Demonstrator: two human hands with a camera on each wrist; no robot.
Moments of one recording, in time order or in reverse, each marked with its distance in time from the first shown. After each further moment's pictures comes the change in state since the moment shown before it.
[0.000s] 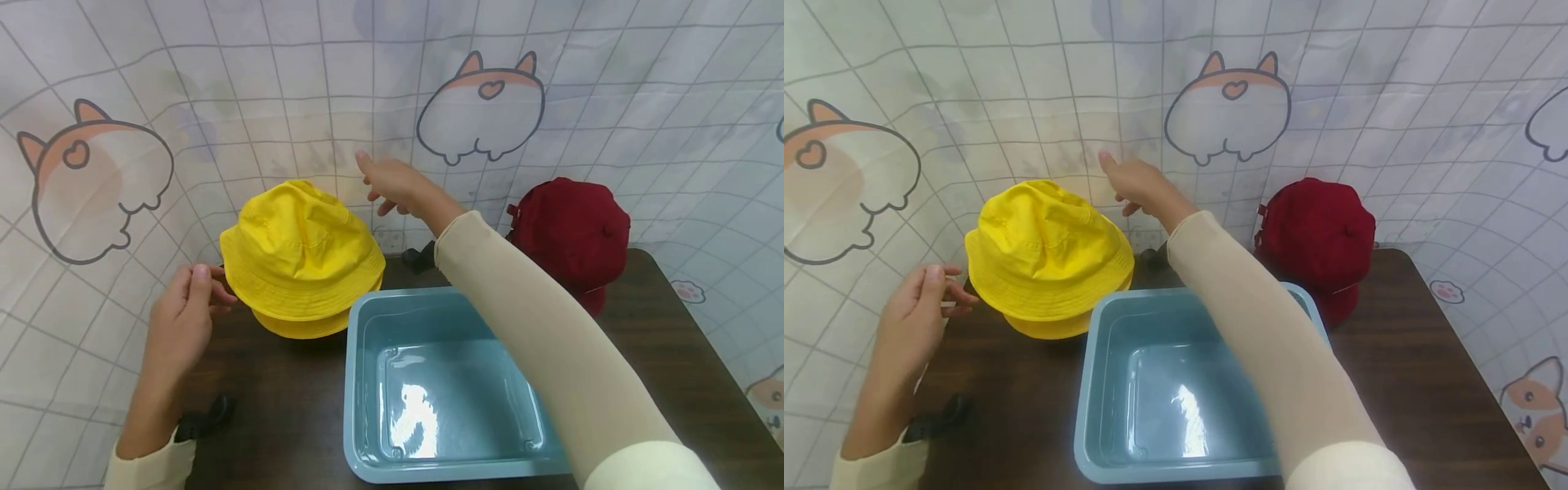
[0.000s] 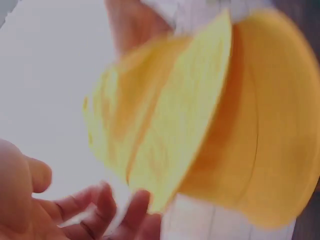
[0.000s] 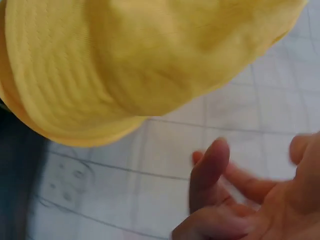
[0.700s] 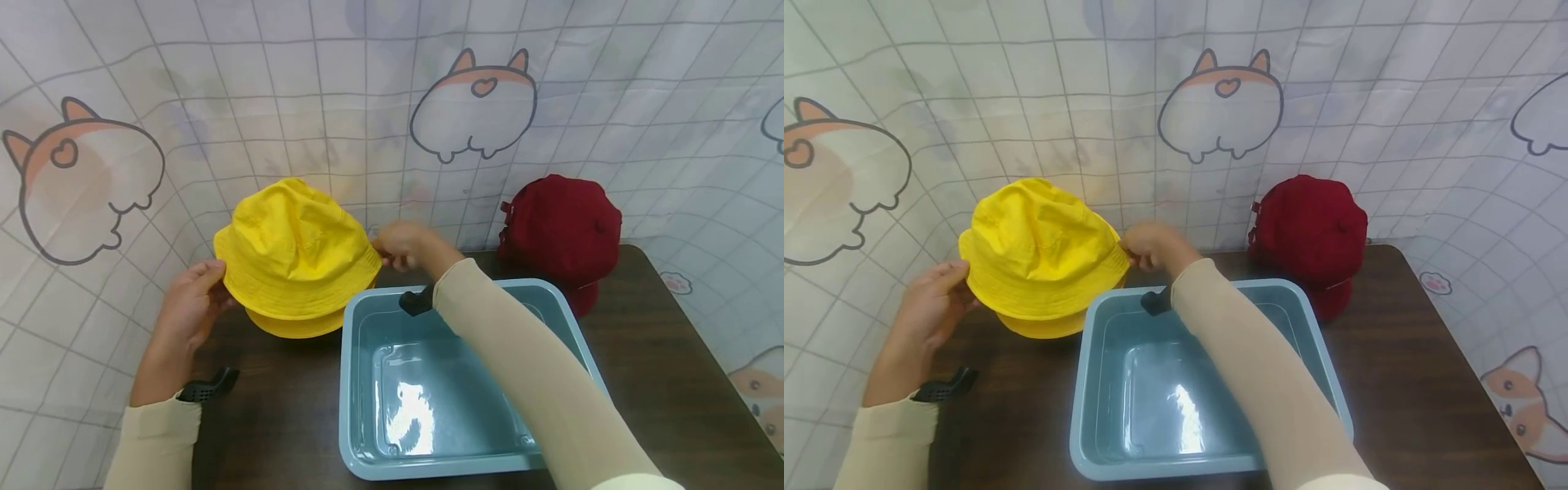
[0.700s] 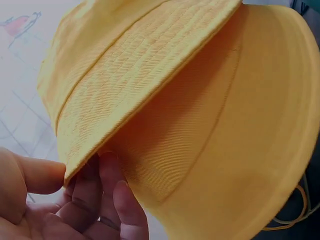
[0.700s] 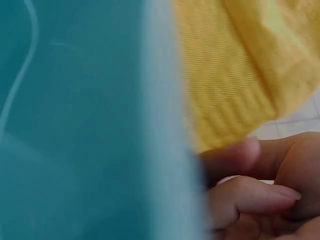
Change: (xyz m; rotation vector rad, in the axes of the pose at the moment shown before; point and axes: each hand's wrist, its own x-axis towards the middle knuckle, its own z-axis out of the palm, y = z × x) left_hand 0.051 -0.053 0.013 -0.845 -0.220 -0.270; right_hand 0.010 0.075 0.046 0.171 -0.188 0.206
